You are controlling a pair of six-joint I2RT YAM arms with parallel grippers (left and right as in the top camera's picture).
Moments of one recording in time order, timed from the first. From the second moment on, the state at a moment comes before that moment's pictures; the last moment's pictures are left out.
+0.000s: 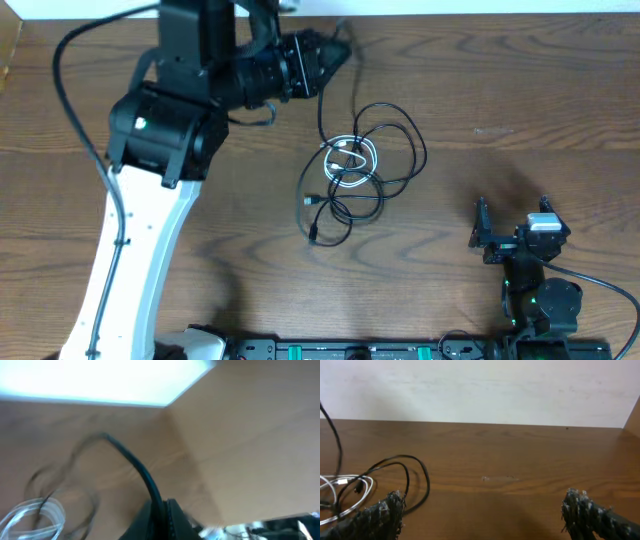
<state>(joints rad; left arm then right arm) -0.33 1.49 1.87 -0.75 0.67 -0.54 0.01 0.02 0.01 -0.07 -0.01 -0.01</state>
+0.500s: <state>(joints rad) -0.32 1.19 1.91 -0.79 0.33 -0.56 0.01 0.02 0.01 -0.07 -0.01 -0.01</state>
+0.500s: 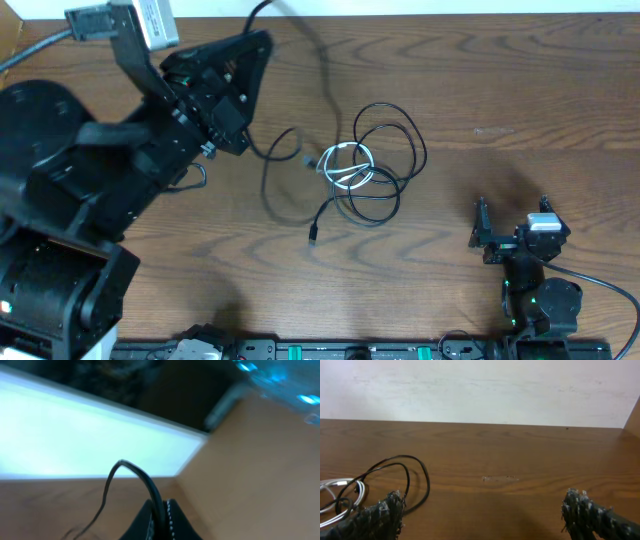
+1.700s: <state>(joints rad) -0.32 1.18 1.90 -1.02 0.35 -0.45 -0.02 0.11 0.28 0.06 -0.55 0.27</state>
